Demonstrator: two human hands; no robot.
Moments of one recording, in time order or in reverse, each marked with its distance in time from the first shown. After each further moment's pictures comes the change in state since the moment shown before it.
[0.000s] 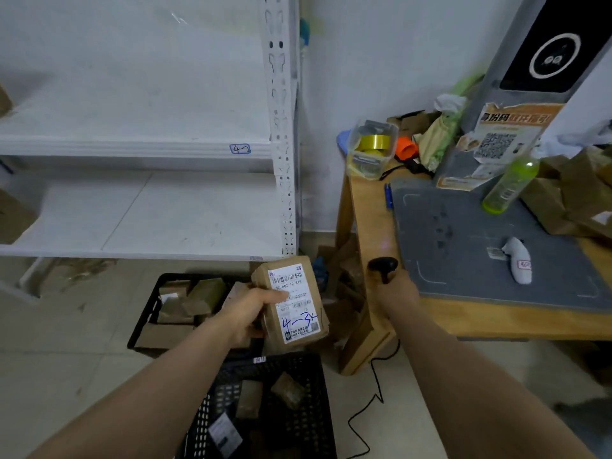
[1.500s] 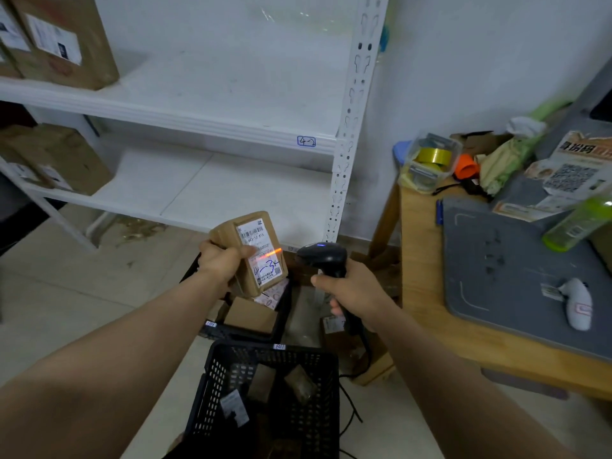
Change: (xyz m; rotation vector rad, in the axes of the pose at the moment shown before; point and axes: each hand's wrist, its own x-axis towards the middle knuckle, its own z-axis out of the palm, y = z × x) left_hand 0.003 0.002 -0.117 -0.195 0.620 0.124; right_hand -0.106 -0.086 0.059 0.239 -0.544 -0.383
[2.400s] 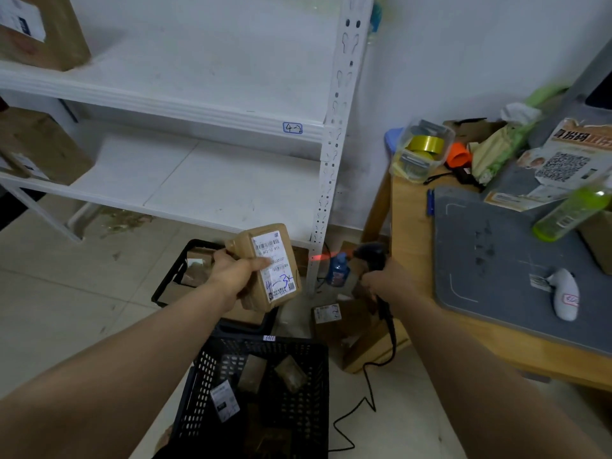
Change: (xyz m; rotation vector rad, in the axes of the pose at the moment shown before) left_hand -0.019 -0.025 0.040 0.036 -0.206 -0.058; right_hand 0.044 0.050 -0.073 -0.140 0.245 0.277
